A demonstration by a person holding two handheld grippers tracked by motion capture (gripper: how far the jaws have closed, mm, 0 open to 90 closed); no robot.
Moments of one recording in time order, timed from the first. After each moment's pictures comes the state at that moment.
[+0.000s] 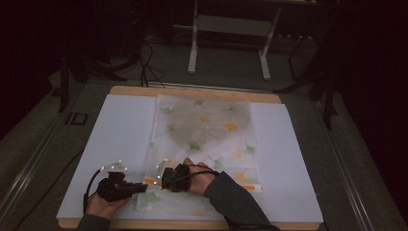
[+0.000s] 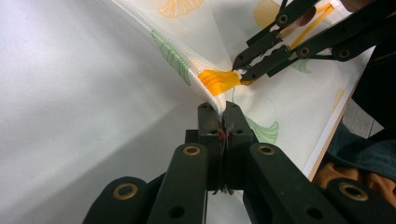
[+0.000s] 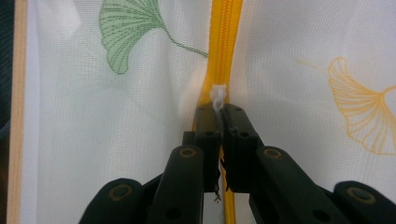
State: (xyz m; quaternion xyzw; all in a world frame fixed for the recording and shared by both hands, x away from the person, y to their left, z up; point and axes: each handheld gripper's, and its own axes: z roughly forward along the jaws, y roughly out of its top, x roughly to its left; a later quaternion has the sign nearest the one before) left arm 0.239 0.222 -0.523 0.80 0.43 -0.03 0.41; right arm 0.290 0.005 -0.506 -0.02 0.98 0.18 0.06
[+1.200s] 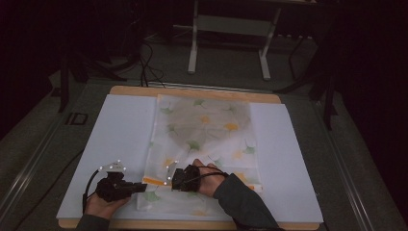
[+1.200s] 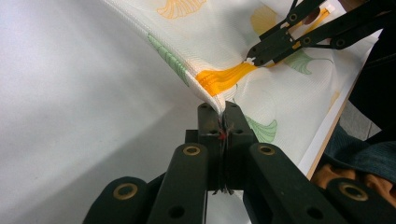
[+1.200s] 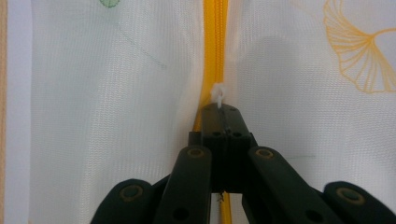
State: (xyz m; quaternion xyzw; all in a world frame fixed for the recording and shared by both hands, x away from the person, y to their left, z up) left arm 0.239 0.225 -0.521 0.80 0.43 -0.03 0.42; right arm 0.289 -0.022 -0.508 -0.02 0.98 0.17 0.08
